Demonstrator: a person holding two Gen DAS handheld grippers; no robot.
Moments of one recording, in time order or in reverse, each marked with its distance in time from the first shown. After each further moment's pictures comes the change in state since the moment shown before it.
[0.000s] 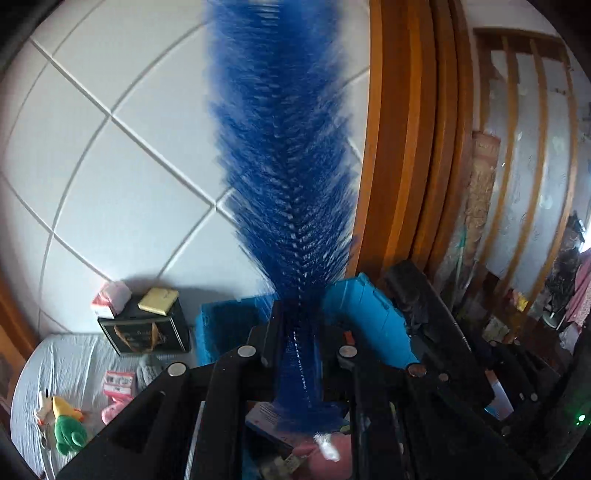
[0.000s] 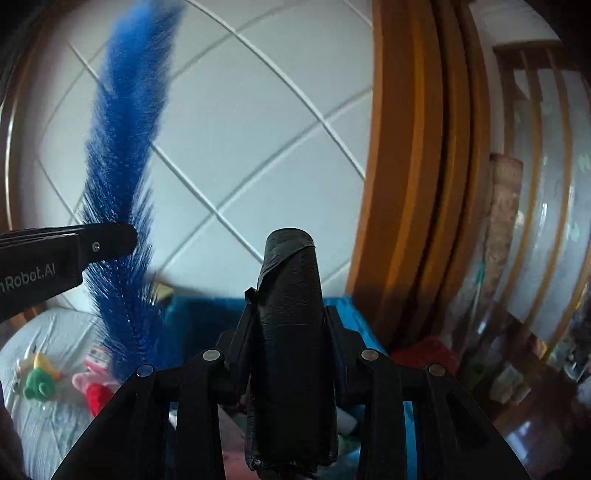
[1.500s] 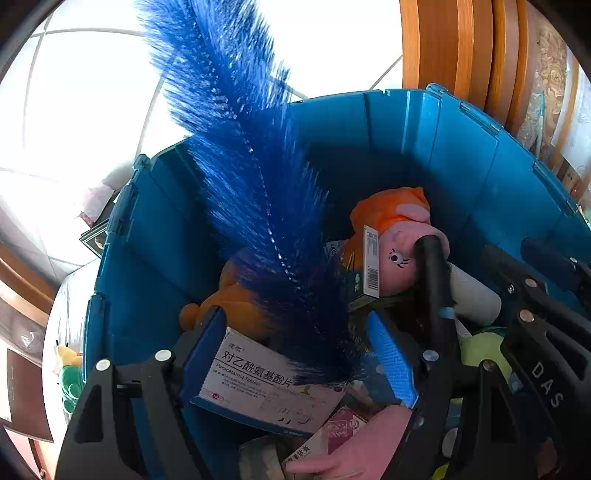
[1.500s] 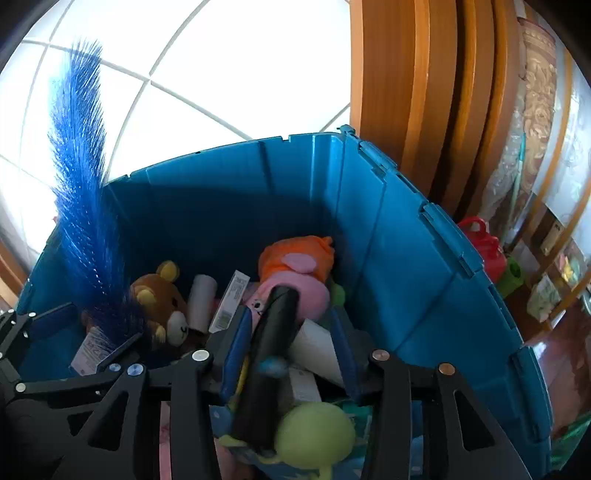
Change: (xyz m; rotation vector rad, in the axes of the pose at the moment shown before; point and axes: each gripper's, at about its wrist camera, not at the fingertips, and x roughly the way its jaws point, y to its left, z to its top) left arm 0.227 -0.041 -0.141 0.098 0.464 0.221; right arm 0.194 -0.062 -0.108 0.124 0.430 0.066
